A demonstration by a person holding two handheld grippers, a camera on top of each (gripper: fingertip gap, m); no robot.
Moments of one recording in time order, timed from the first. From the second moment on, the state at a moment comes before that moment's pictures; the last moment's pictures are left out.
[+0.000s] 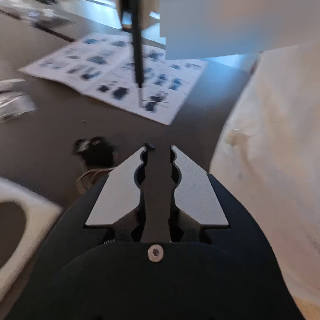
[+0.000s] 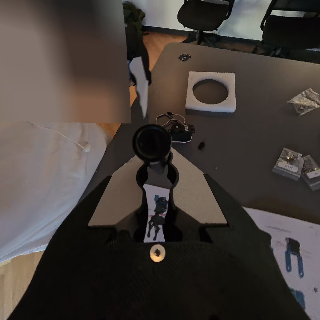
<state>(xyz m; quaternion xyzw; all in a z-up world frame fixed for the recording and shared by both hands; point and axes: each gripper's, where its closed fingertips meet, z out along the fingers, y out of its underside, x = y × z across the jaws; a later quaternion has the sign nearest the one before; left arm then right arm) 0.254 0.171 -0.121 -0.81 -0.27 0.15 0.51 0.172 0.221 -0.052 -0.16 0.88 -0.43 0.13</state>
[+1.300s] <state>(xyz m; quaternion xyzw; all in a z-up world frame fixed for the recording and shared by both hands) 0.305 0.283 -0.188 -0.91 -0.05 0.03 0.41 0.214 0.314 -0.045 -0.13 0.86 -0.49 0.04</state>
